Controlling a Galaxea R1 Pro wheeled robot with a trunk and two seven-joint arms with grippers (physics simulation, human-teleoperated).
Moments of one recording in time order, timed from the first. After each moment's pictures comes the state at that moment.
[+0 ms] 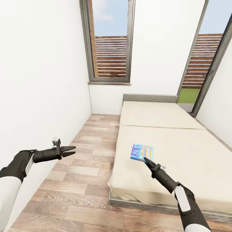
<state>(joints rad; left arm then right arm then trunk) -0.86 0.34 0.22 -0.63 -0.02 0.88 -1.53 -0.46 0.06 -0.47 -0.91 -0.59 0.72 0.89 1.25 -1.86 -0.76</state>
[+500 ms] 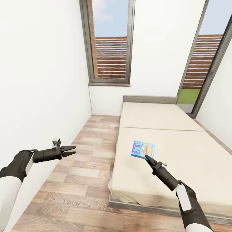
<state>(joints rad) -0.86 0.34 0.22 -0.63 -0.02 0.88 -1.53 -0.46 0.06 -0.47 -0.96 -0.58 0.72 0.94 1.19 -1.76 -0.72</state>
